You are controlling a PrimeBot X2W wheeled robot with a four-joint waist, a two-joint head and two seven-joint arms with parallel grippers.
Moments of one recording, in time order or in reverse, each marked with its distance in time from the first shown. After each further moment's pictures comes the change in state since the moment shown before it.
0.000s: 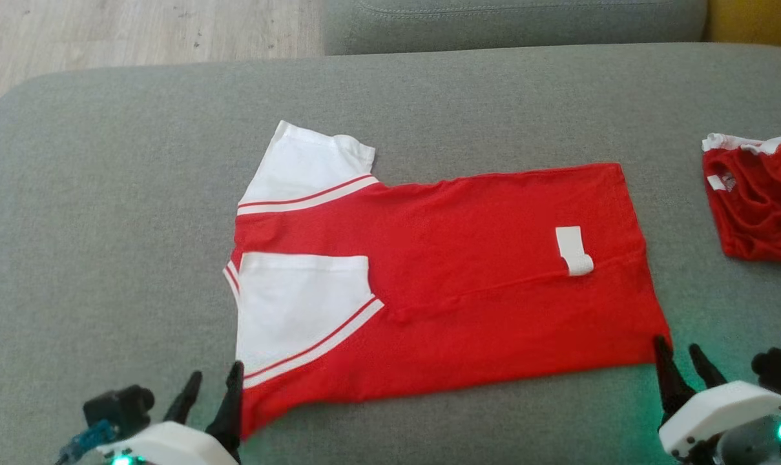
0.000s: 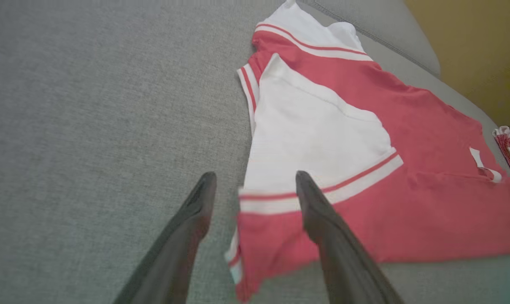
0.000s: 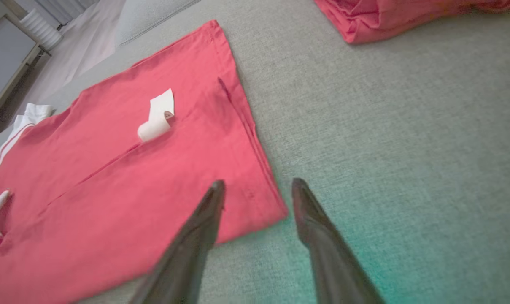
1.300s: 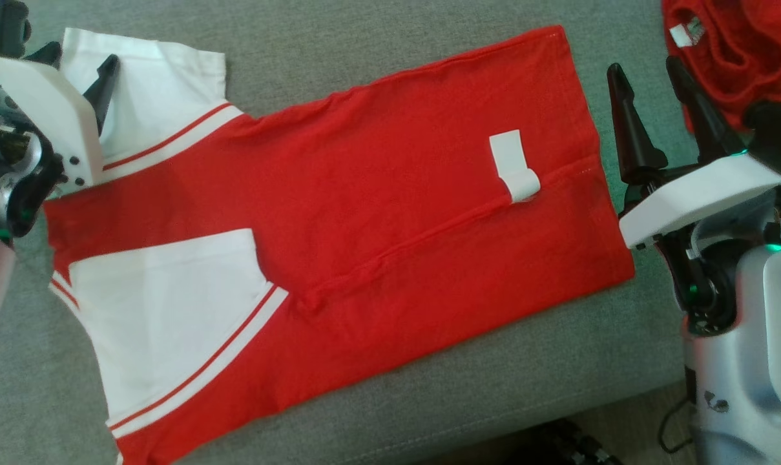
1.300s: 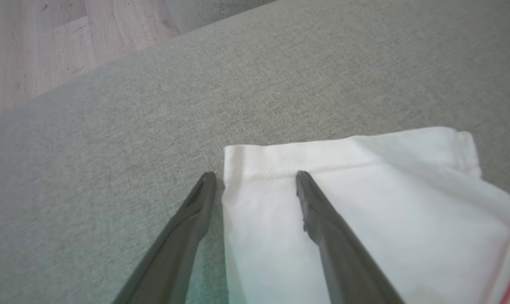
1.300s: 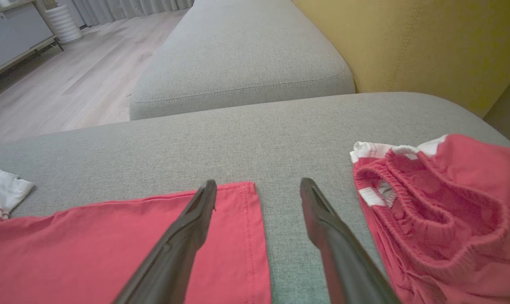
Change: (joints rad) left arm -0.969 0.222 -0.097 0.417 0.211 -0.253 0.424; right arm -0.472 -0.005 0.189 -0.262 -0.176 0.000 0.072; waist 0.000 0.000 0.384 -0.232
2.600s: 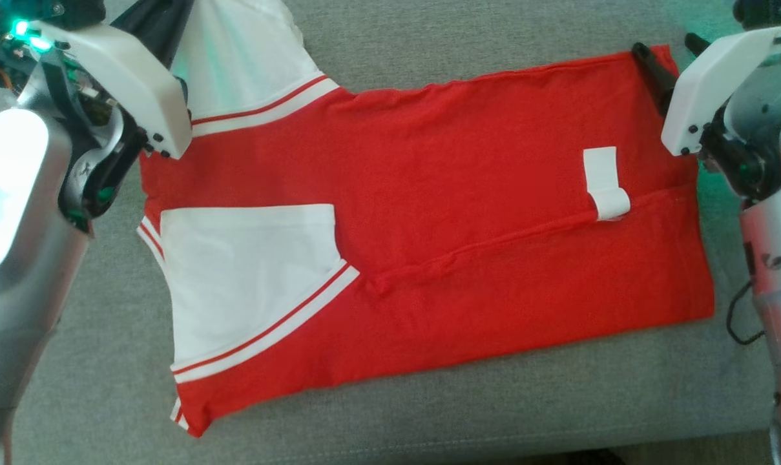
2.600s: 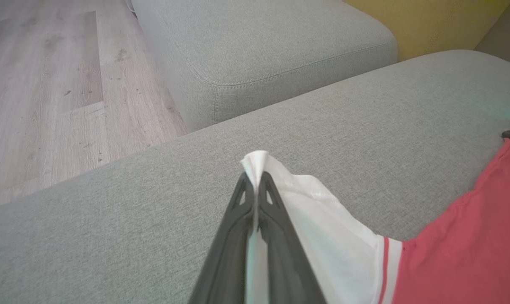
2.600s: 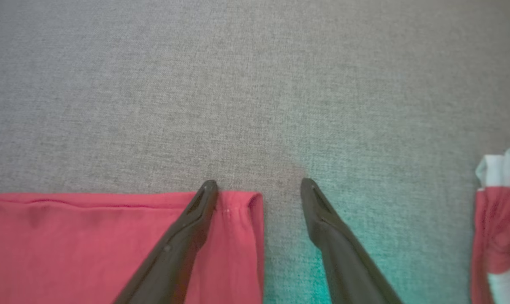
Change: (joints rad) left arm -0.036 -0.097 -0.042 -0.193 -0.011 -0.001 -0.141; right arm -0.406 -0.224 0.121 0.550 0.079 0.000 0.300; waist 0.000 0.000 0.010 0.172
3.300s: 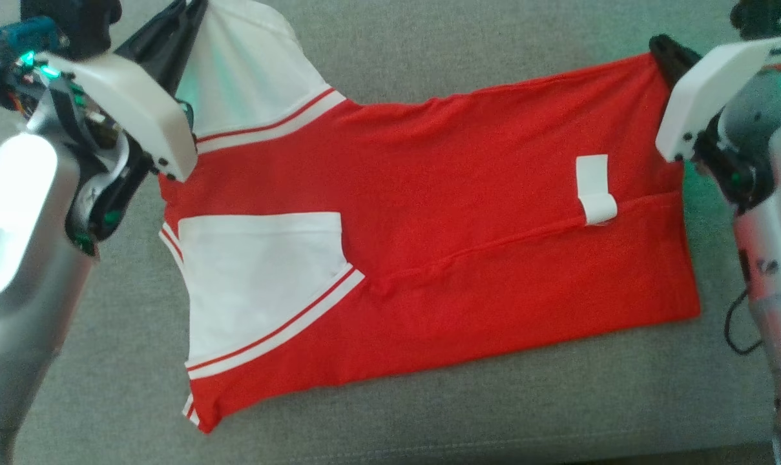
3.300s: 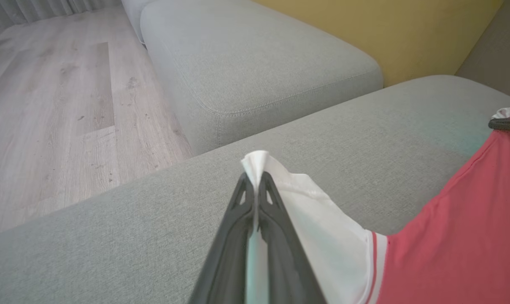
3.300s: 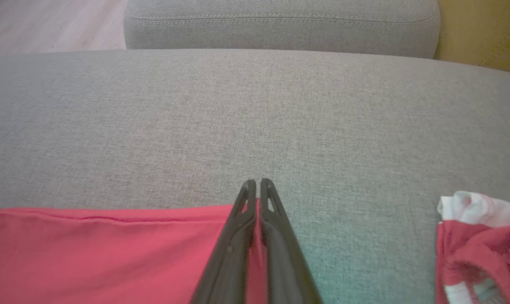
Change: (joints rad) left arm 0.050 0.010 -0.001 -0.029 -0.011 0.000 -0.034; right arm -0.012 -0.012 0.038 0.064 0.035 0.000 -0.132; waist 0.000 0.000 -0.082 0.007
